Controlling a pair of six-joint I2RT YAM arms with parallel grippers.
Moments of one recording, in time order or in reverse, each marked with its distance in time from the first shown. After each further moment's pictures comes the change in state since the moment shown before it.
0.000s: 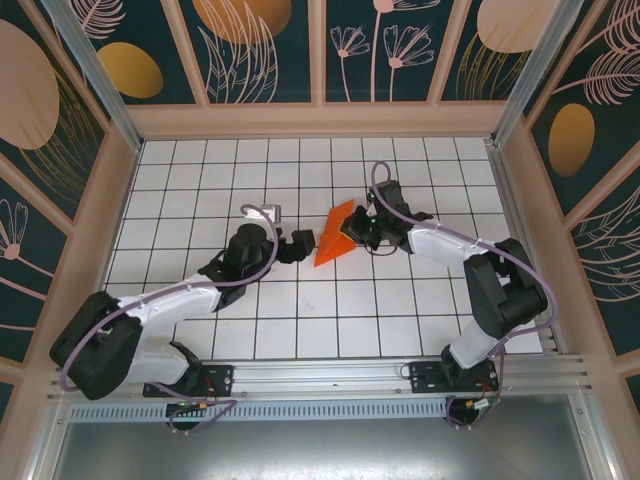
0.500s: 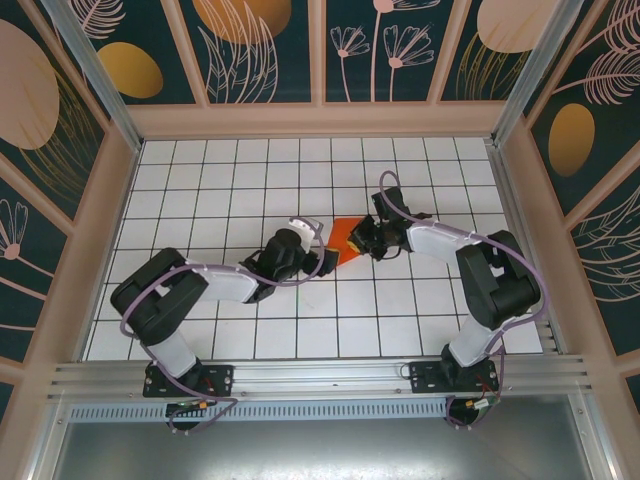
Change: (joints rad) left arm -0.092 0.384 0.106 0.166 0.025 0.292; right arm -0.036 0.060 -0.011 -0.112 0.000 0.180
